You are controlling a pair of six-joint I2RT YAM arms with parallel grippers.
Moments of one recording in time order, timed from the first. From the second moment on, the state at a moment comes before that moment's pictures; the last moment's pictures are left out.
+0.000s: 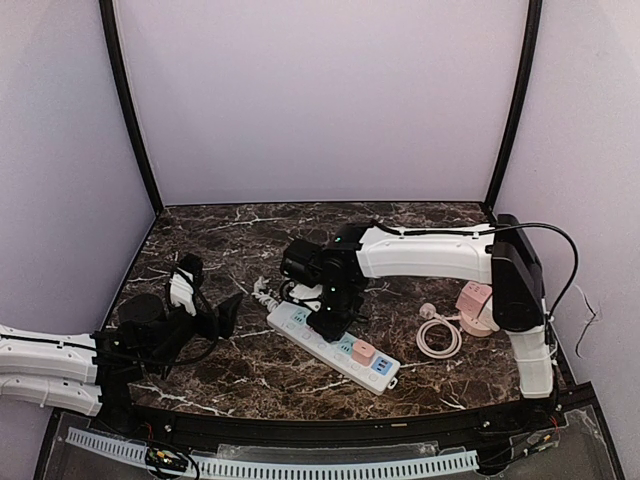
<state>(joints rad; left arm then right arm) -1.00 0.85 0.22 0.45 -0.59 -0.09 1.11 2.14 1.81 -1.13 0.04 0.12</state>
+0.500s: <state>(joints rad) -1.00 0.84 0.22 0.45 -0.59 -0.09 1.11 2.14 1.81 -1.13 0.04 0.12</state>
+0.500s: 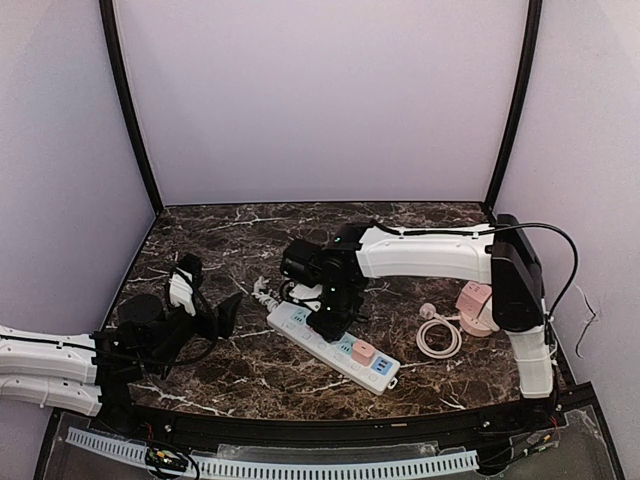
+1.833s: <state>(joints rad) -1.00 0.83 0.22 0.44 -0.59 -0.10 1.10 2.21 1.90 -1.19 0.03 0.14</state>
